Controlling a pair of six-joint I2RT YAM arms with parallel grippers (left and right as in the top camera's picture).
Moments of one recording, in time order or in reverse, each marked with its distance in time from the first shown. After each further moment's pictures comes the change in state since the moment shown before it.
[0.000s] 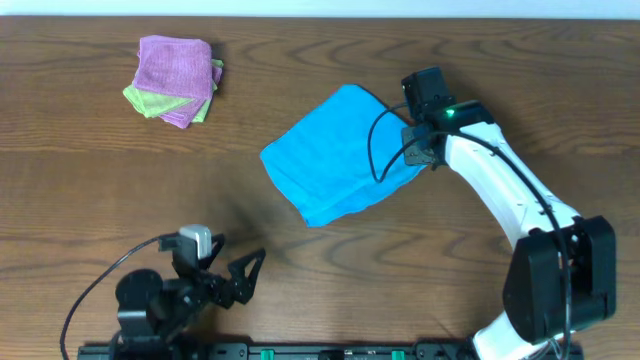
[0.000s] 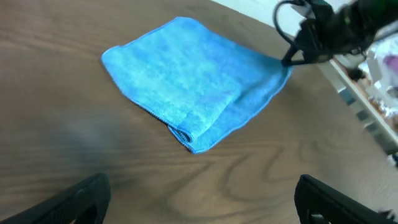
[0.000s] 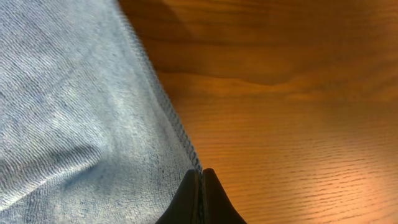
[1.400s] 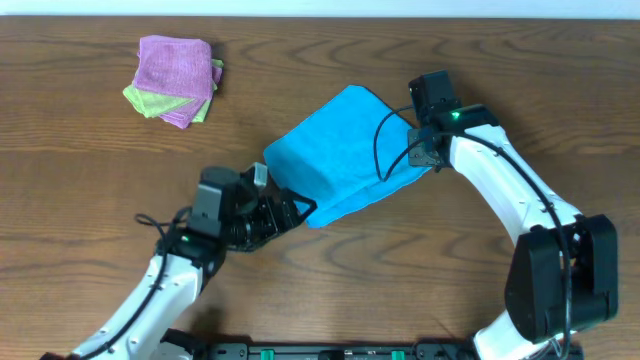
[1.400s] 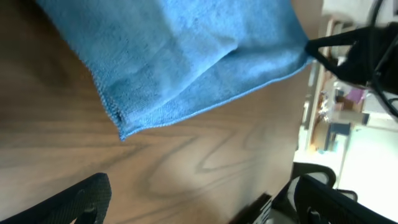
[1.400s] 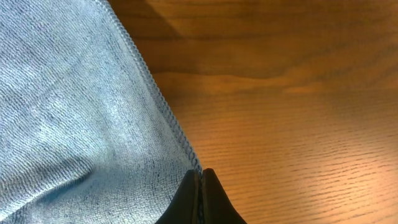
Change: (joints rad) left arm -0.324 1.091 0.203 0.561 0.032 -0.582; right arm -0.030 0.000 -0.039 0.042 -0.006 0.035
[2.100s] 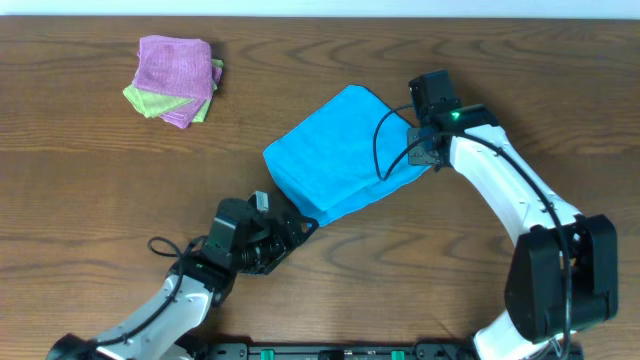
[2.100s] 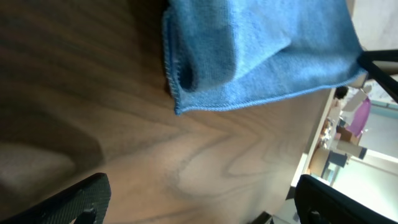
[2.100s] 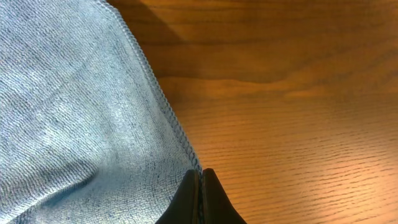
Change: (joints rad) left arm -0.119 0.034 -0.170 0.232 -0.149 -0.247; right arm 0.000 0.000 -0.001 0.014 -0.006 0.000
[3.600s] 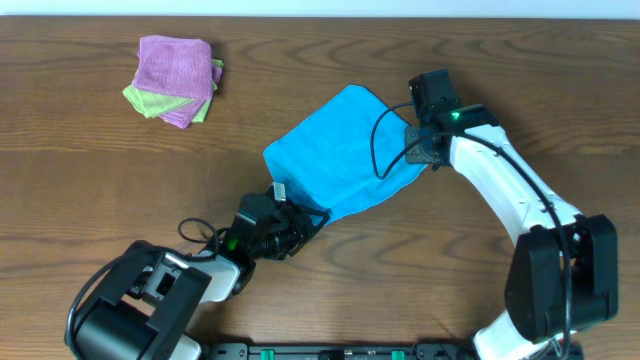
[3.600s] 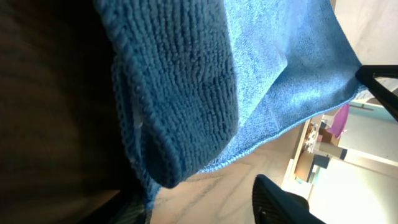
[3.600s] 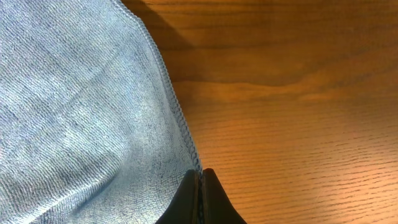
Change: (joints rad) left arm -0.060 0.403 0.022 0.486 -0.031 -0.095; right arm 0.000 0.000 0.000 0.017 -0.039 0.018
